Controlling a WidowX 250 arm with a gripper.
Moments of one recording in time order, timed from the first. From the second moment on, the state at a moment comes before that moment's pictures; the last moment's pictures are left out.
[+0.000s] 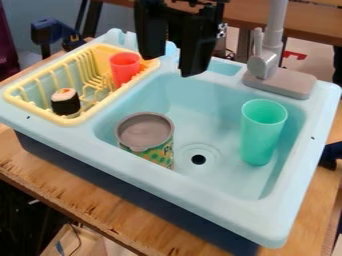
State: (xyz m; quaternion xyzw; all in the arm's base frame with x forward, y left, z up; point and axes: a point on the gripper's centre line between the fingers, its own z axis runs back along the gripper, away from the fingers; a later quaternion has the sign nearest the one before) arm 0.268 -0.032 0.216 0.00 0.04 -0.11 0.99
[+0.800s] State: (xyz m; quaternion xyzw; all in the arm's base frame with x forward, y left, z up) arm 0.319 -0.058 0.170 -0.01 0.03 -0.10 0.99
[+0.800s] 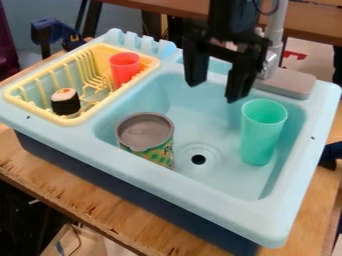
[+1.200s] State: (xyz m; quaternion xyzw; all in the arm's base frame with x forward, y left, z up) arm 0.335 -0.067 0.151 -0.03 0.01 -0.09 1.00
